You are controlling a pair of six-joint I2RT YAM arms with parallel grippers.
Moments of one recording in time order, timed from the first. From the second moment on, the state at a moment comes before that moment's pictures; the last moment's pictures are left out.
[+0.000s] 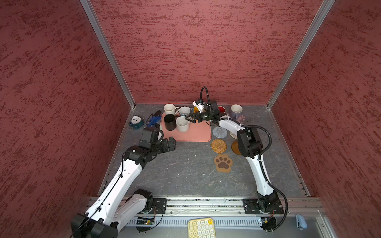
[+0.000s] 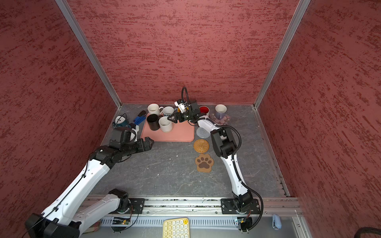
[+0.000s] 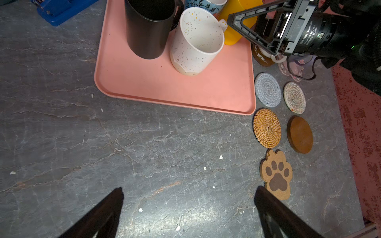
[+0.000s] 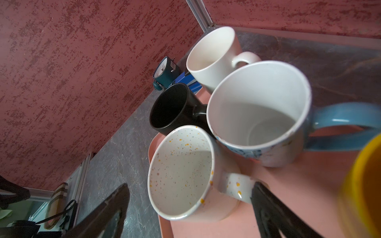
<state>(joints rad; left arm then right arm) -0.29 0.96 0.89 -0.75 0.10 -0.46 0.44 2.45 2.00 -0.03 -0.84 0.29</state>
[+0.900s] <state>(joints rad) -0.29 0.95 0.89 -0.75 0.10 -0.46 0.44 2.53 2.10 -0.02 -0.90 0.32</state>
